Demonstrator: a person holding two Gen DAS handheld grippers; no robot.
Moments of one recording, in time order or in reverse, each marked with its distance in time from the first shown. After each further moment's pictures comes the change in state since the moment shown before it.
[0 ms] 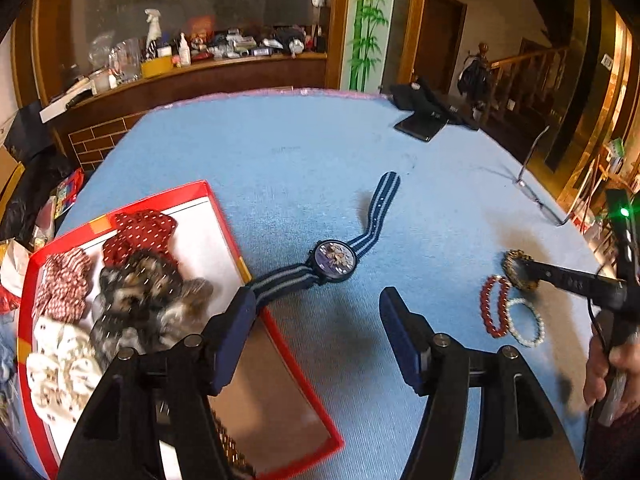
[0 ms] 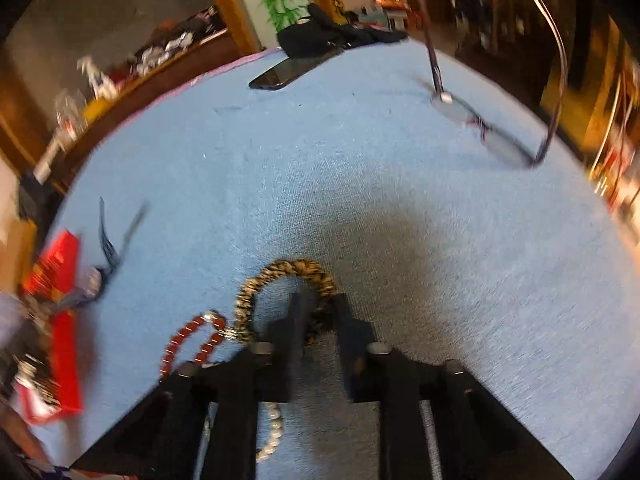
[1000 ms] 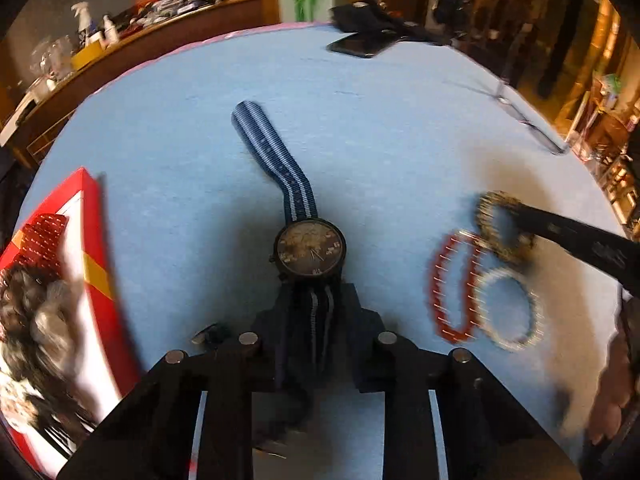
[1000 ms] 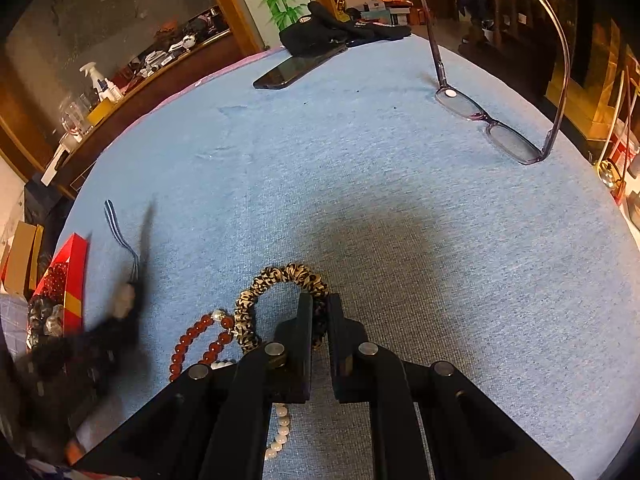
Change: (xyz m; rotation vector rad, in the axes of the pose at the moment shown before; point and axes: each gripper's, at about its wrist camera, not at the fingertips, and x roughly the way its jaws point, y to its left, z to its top) left arm 0.065 -0.104 -0.008 0.151 0.181 0.005; right arm -0.005 -0.009 -0.001 0.052 0.017 0.072
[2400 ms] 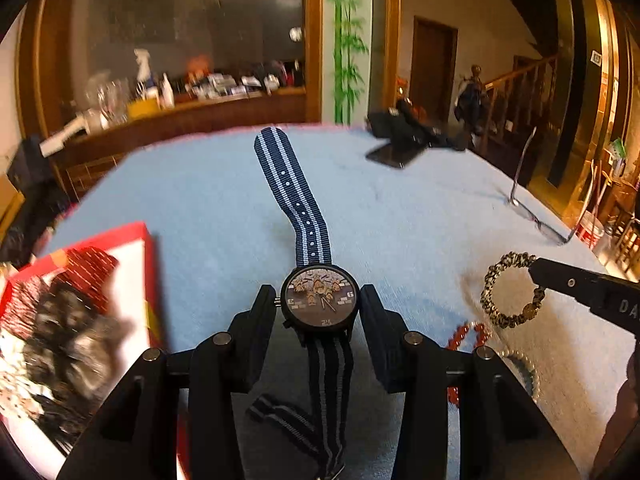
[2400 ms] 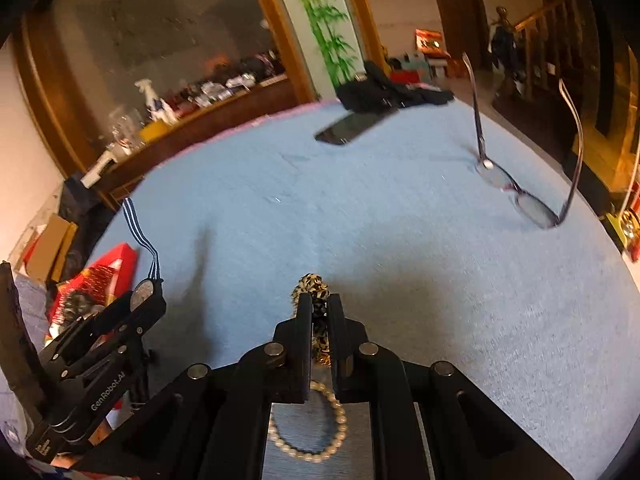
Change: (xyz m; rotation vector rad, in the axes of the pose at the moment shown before) left arm -0.041 0.031 -0.004 -0.122 -0.387 0.069; right arm -0.040 0.031 -0.007 -0.116 -0.211 0.118
